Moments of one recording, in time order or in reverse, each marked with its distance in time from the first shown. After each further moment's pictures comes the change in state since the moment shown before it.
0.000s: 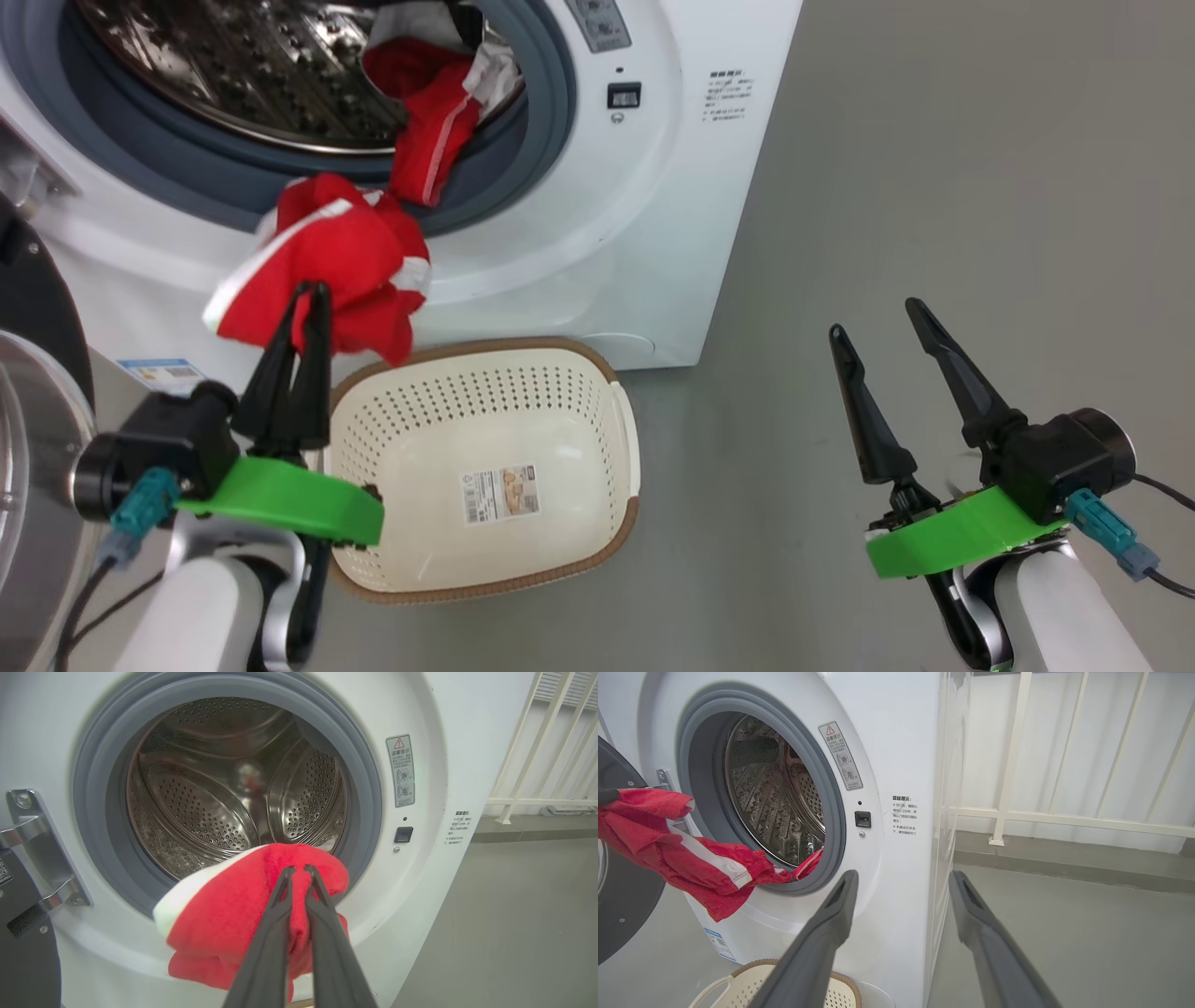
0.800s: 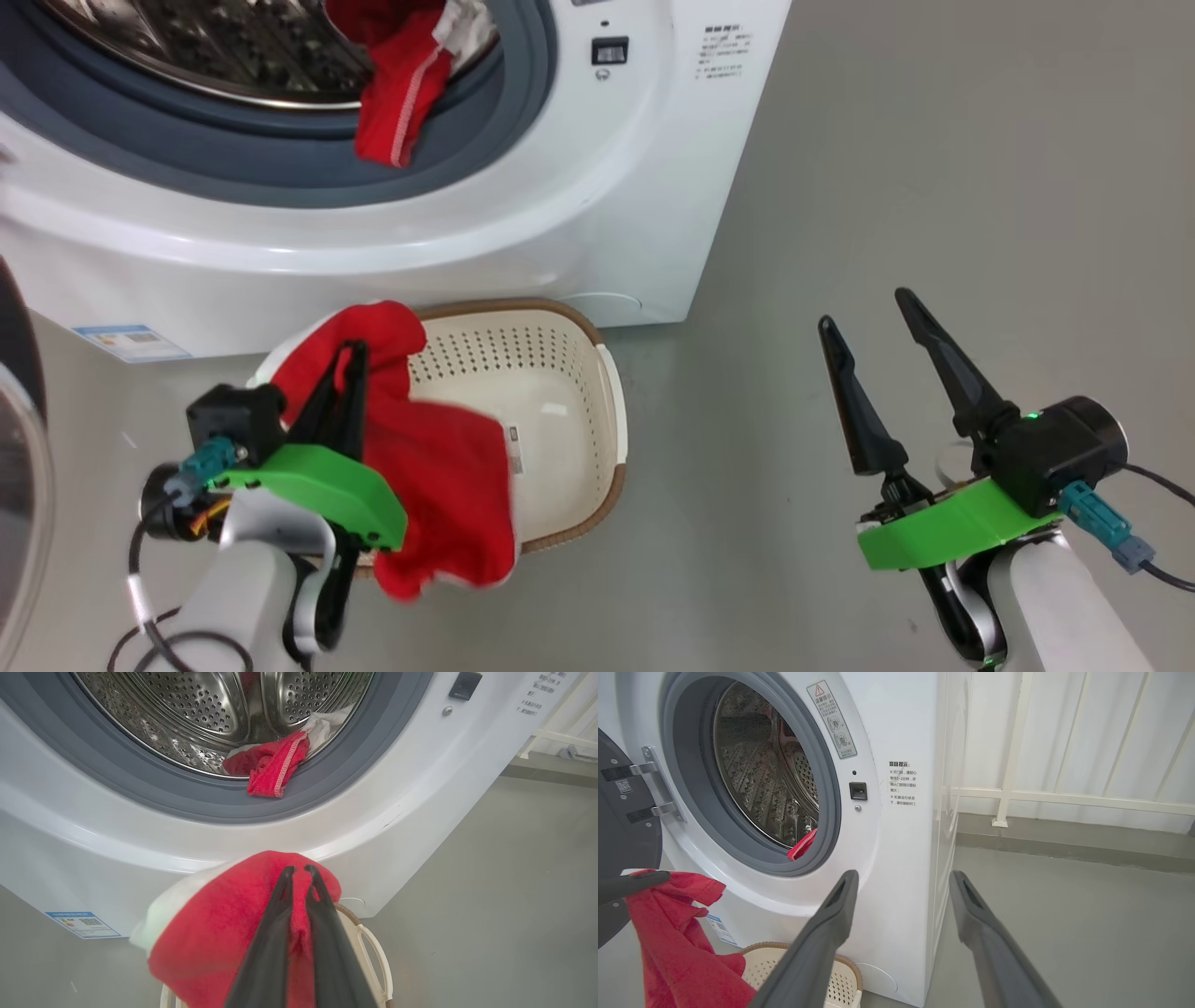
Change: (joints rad) left arm -0.046 -0.054 -0.043 0.273 -0.080 -0.043 0.041; right arm -0.008 0.000 0.018 -0.005 0.002 0.000 0.000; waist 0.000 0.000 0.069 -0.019
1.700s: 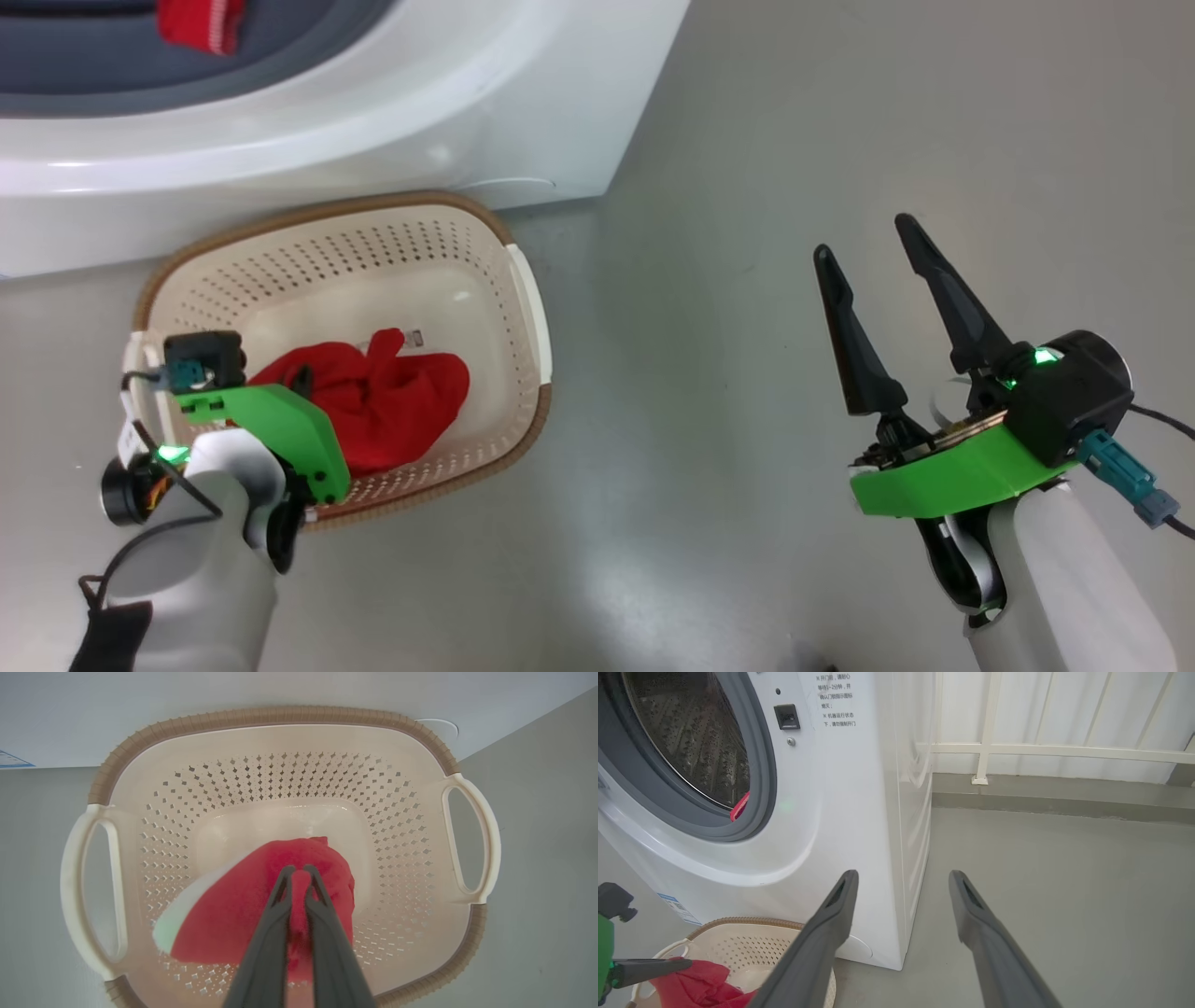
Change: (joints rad) left arm -0.366 -0.051 -0.011 0.762 -0.060 -0.119 0.050; right arm -0.103 0.000 0.017 -0.025 0.040 0.000 0.000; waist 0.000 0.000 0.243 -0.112
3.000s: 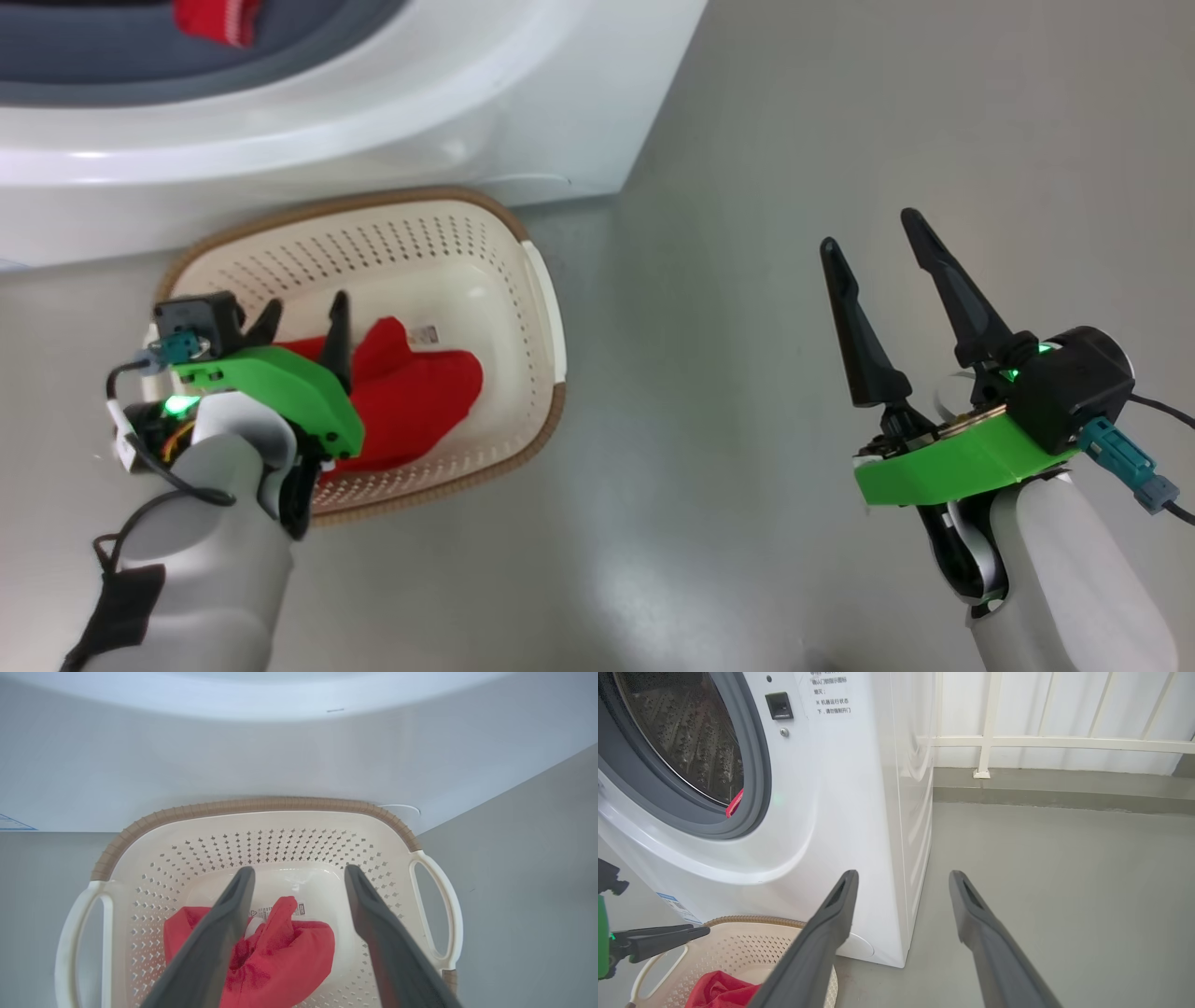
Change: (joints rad) left arm -0.091 -0.029 -0.022 0.078 -0.035 -0.048 -0.179; right arm -0.024 0.000 -0.007 0.031 0.014 0.000 0.000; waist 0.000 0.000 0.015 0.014
